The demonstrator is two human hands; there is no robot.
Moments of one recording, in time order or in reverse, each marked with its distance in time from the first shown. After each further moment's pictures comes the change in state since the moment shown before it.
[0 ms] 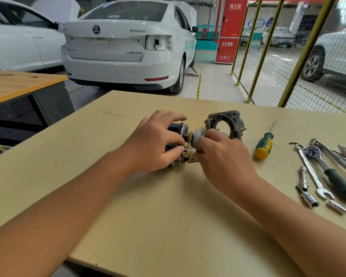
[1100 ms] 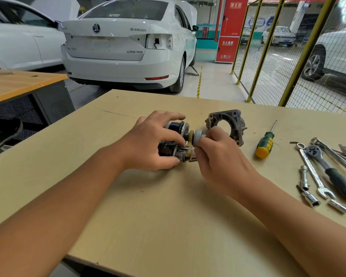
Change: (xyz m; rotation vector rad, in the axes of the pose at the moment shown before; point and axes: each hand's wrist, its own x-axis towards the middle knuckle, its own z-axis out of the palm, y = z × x) left_hand -0.004 -0.012 -0.006 -0.083 -0.122 -0.046; right_hand 0.000 0.001 0.005 0.202 0.051 -0.043
